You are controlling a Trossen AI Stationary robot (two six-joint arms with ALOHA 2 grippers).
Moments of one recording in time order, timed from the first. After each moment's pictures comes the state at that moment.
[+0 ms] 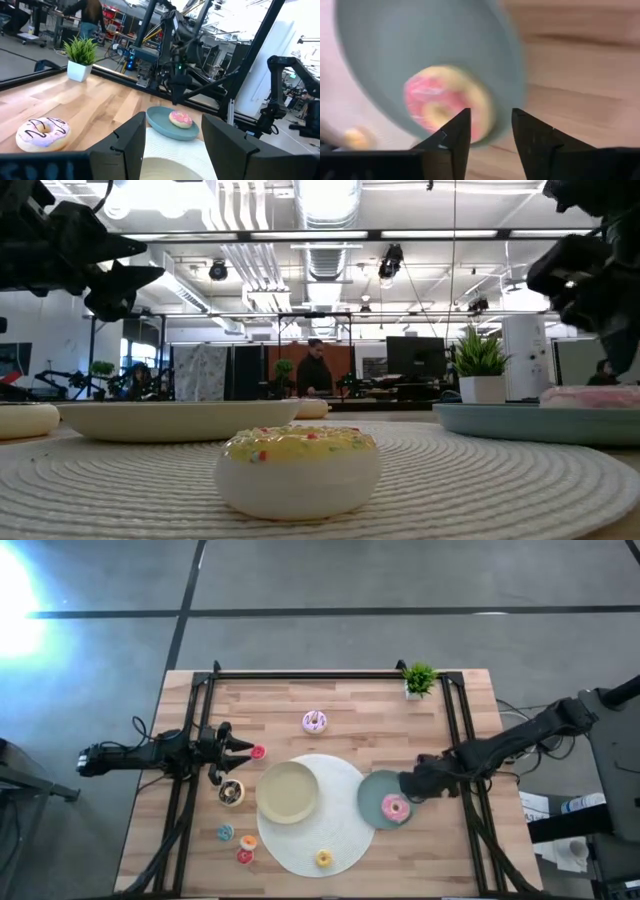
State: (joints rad) left arm 0.01 0.04 0.01 0.05 -0.02 -0.34; right arm 0.33 1.01 0.50 -0.65 -0.11 1.92
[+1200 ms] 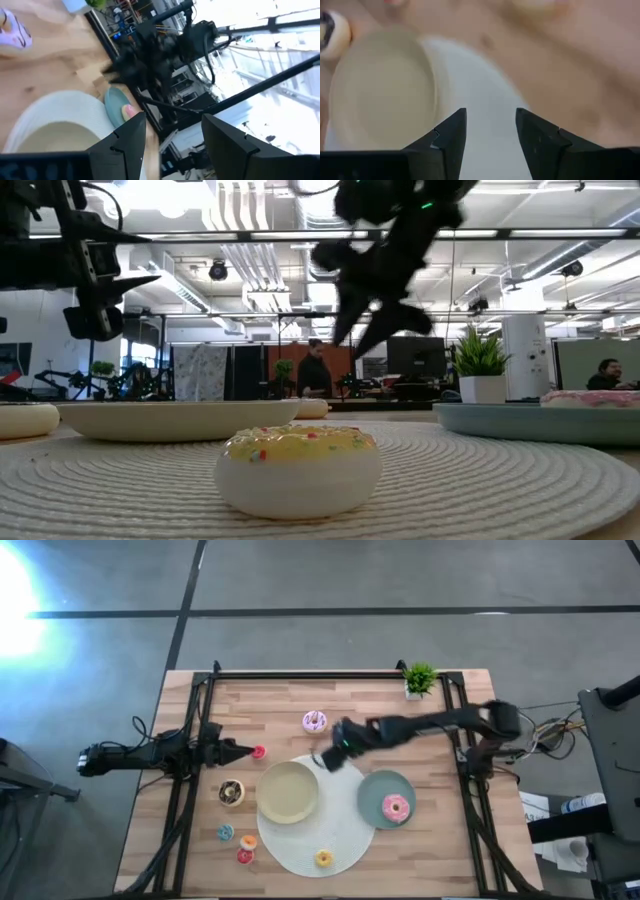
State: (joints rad) left arm 0.01 0.04 0.01 0.06 -0.03 -1.10; right arm -0.06 1.78 1.24 -0.45 0.09 0.87
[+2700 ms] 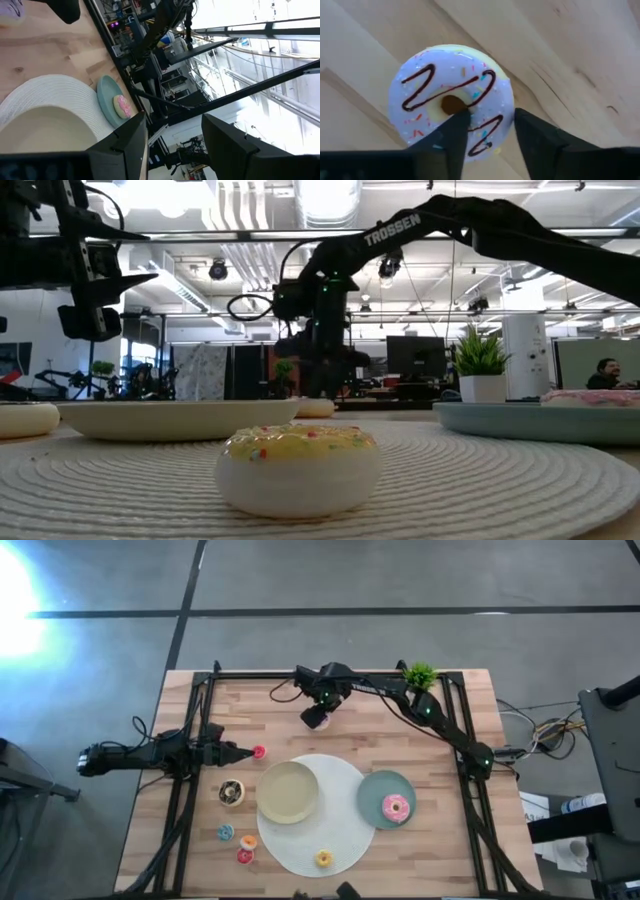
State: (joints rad) left arm 0.01 0.04 0.01 0.06 0.01 -1.19; right arm -0.41 2.52 2.29 -1.20 -0.02 0.39
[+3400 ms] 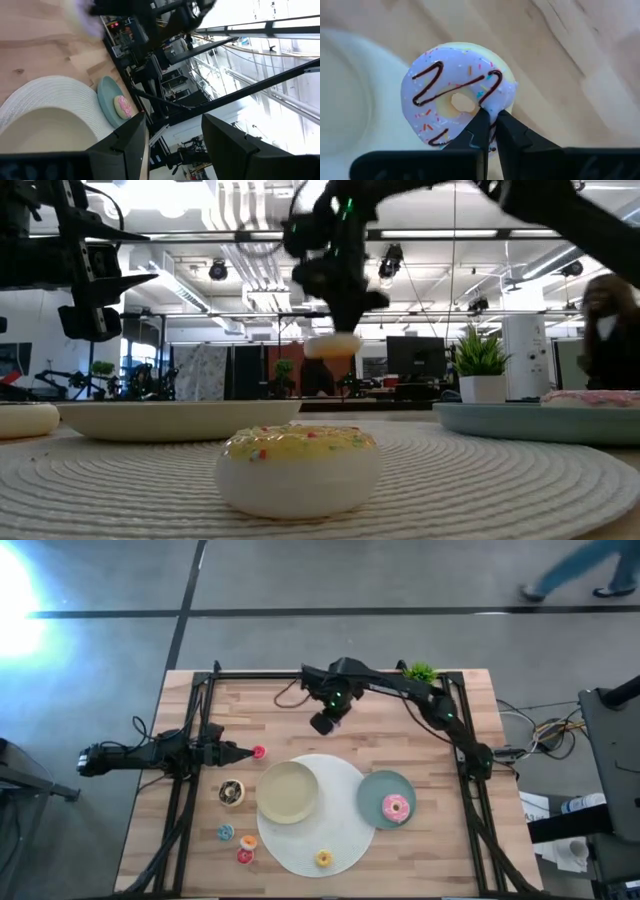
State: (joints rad) left arm 0.01 0.04 0.01 0.06 0.01 -1.18; right arm -0.30 2.28 2.26 -1.46 -0.06 0.42
